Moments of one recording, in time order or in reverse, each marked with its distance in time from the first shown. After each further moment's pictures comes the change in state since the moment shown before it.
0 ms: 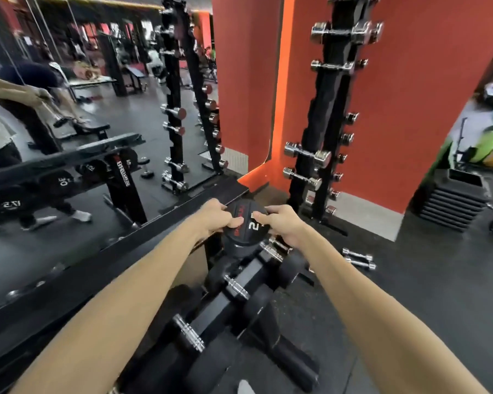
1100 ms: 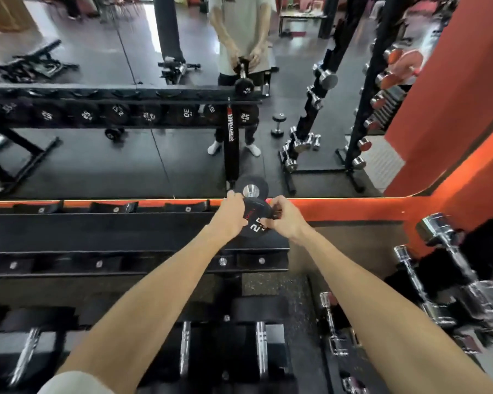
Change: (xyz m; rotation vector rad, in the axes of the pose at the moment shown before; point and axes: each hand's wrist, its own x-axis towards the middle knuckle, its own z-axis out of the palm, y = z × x) left_hand 0.405 0.034 0.008 0.639 0.644 -0.380; right_hand 0.541 -0.003 -0.005 -0.541 -0.695 -0.340
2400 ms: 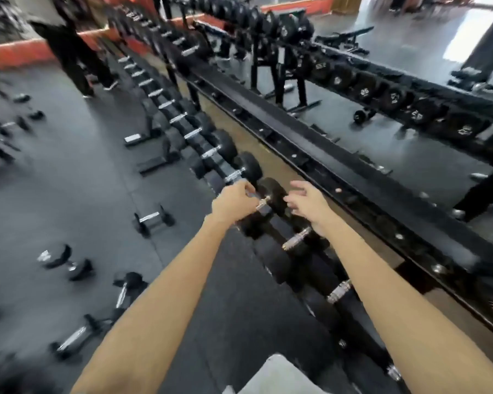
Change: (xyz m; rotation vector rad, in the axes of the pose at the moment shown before) left_hand -0.504 -0.245 -0.065 -0.428 0.458 -1.010; right_hand -0.296 -0.219 0.325 0.099 -0.869 -0.227
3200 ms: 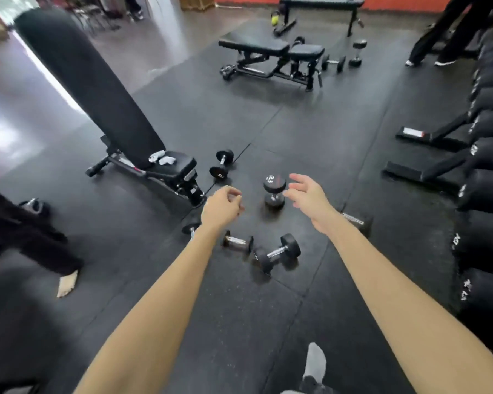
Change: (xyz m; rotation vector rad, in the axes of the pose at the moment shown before) left_hand -0.182 -0.398 -0.226 -0.448 0.897 -1.012; right_hand 0.007 -0.147 0.559 -0.295 -1.127 -0.233
